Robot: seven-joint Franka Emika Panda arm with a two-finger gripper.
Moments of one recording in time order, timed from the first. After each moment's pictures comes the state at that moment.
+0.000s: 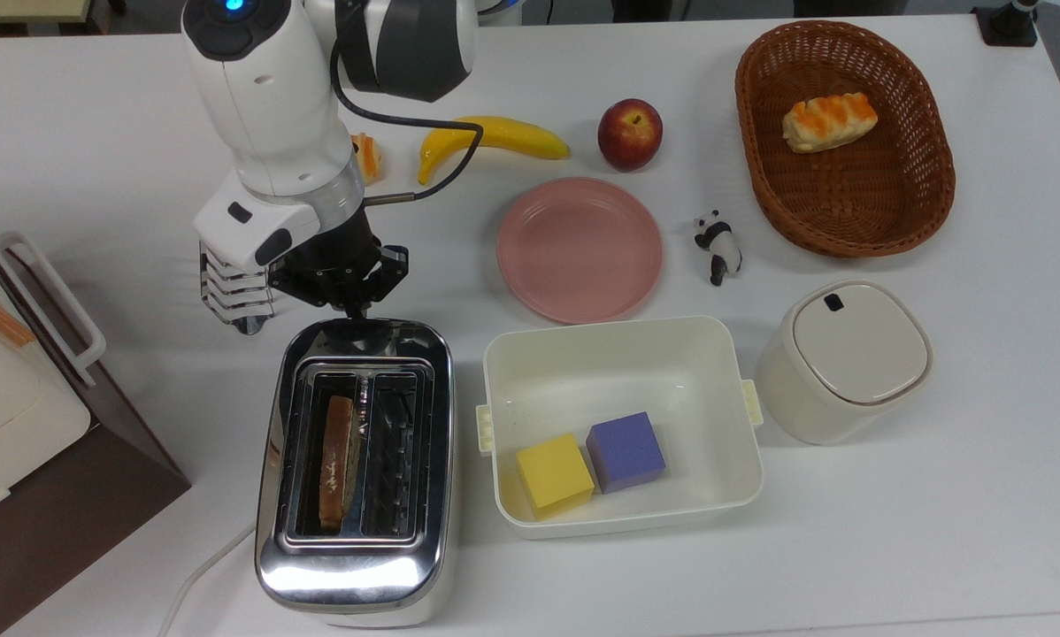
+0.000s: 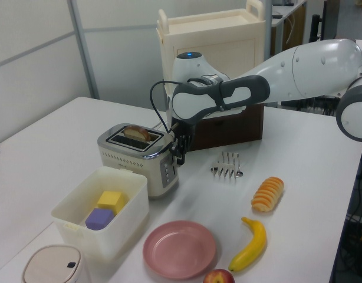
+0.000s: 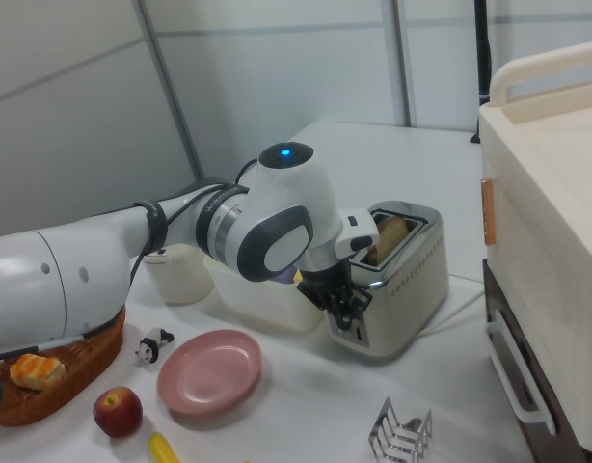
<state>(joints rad) -0.14 0.47 0.03 -1.48 0.06 2.11 -0.23</state>
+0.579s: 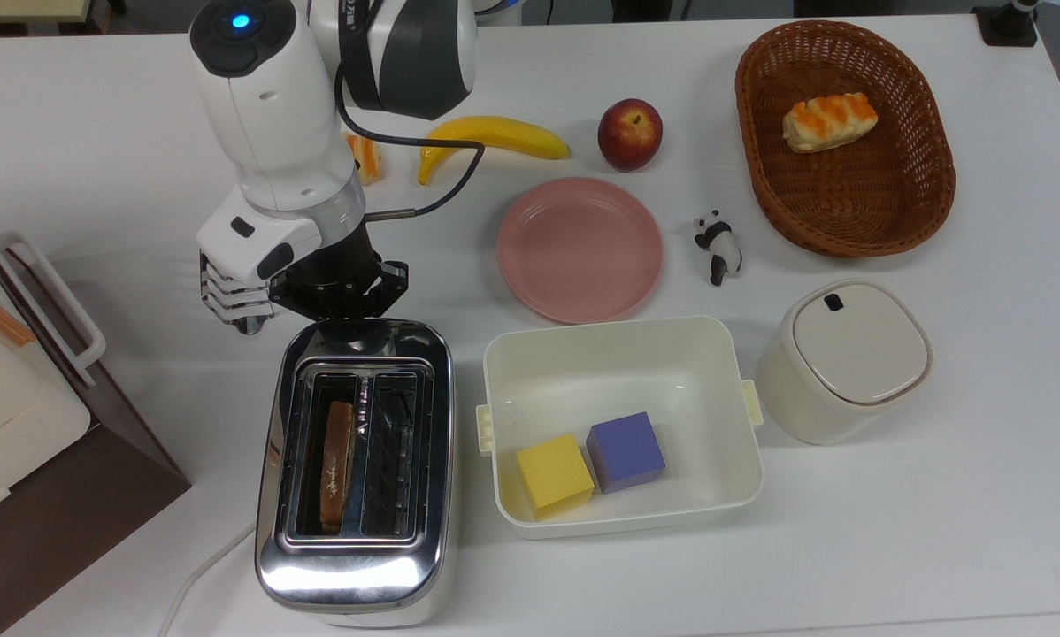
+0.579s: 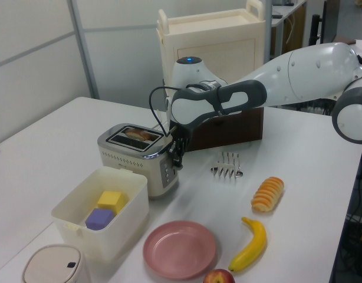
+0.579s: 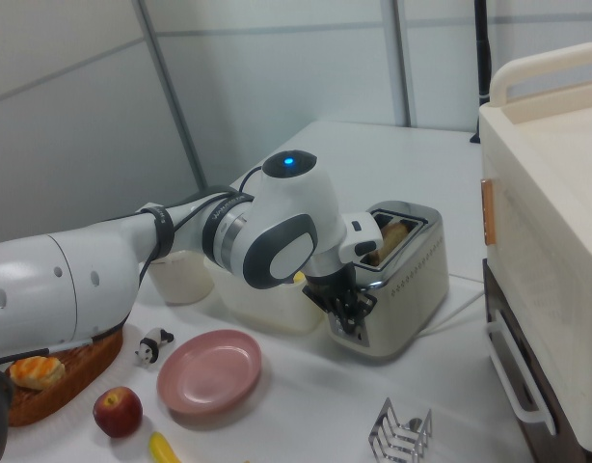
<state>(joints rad) -0.14 0.50 0.03 -1.48 0.06 2.15 -0.23</state>
